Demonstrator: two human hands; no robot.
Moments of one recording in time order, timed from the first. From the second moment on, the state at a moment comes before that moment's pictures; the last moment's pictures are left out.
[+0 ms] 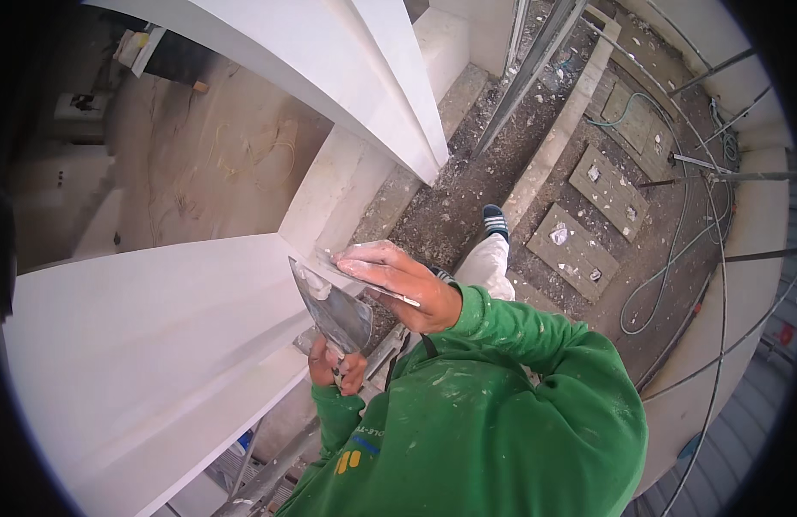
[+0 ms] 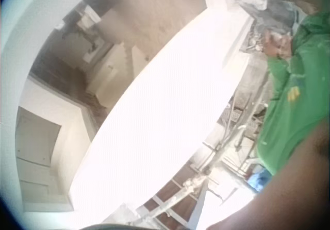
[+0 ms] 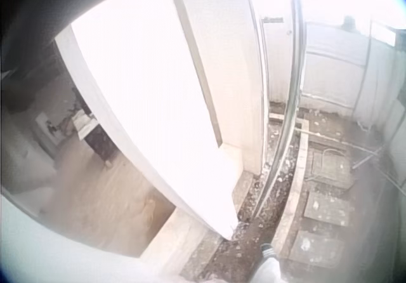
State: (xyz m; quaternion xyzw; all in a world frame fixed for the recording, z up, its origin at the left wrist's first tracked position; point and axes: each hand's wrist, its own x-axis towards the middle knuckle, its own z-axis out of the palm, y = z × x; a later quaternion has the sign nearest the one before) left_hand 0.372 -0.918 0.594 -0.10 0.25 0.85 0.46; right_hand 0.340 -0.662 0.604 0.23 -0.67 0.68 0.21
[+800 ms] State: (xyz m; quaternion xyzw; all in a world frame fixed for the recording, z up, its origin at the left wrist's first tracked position) left_hand 0.347 -0.849 0.572 0.06 0.56 0.75 0.34; right_hand 0.386 -0.564 0.743 0.03 -0.63 0.77 0.08
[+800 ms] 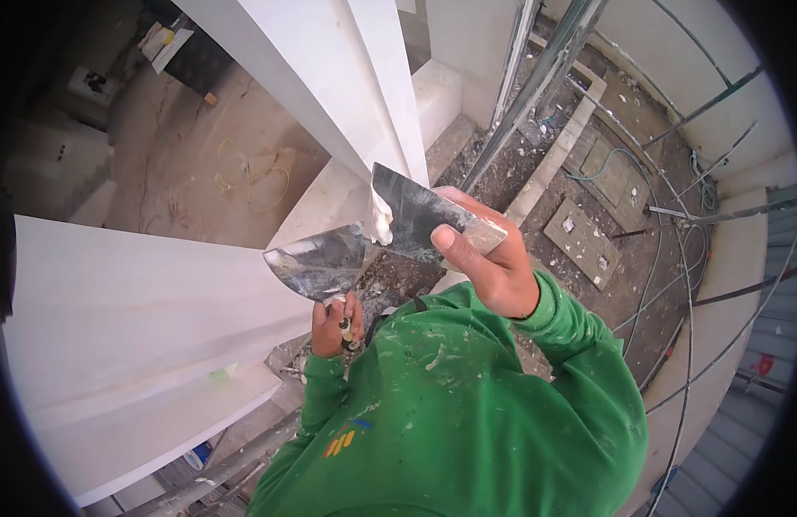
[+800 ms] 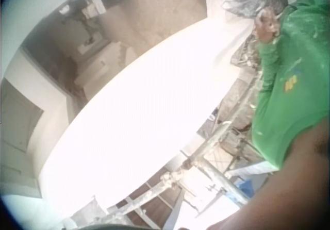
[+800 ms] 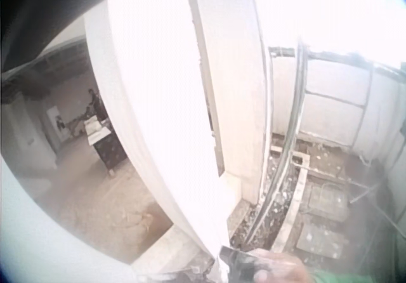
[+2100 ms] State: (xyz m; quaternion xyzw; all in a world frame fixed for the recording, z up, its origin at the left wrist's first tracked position) left_hand 0.357 -0.872 0.626 -0.14 0.72 0.61 0.28; right_hand 0.155 -0.620 0.410 -0.18 -0.71 0.54 0.41
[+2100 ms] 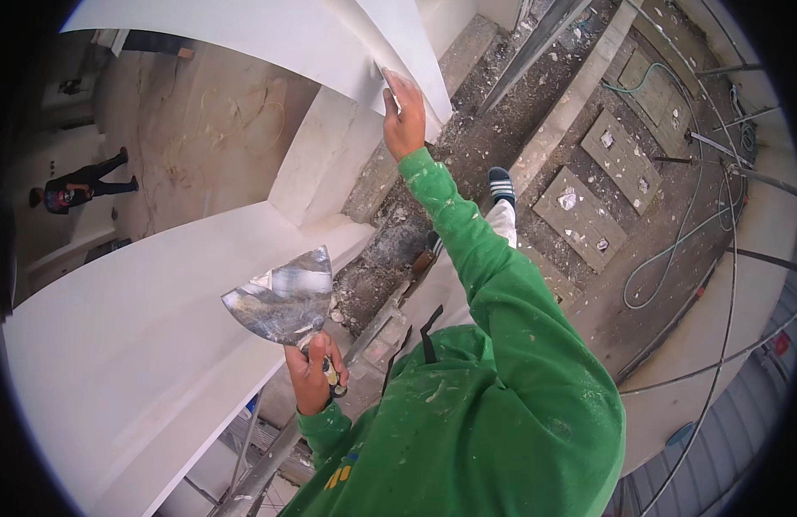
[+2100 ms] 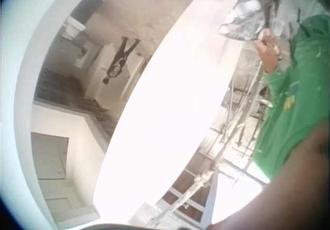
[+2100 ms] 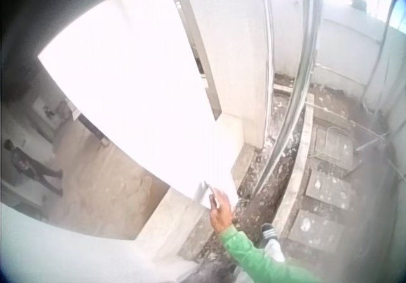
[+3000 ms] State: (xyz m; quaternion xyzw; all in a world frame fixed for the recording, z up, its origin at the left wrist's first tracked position) left_hand 0.354 -0.877 0.621 -0.13 0.71 0.64 0.25; right_hand 0.179 -0.663 0.407 -0.23 -0.70 0.55 0.39
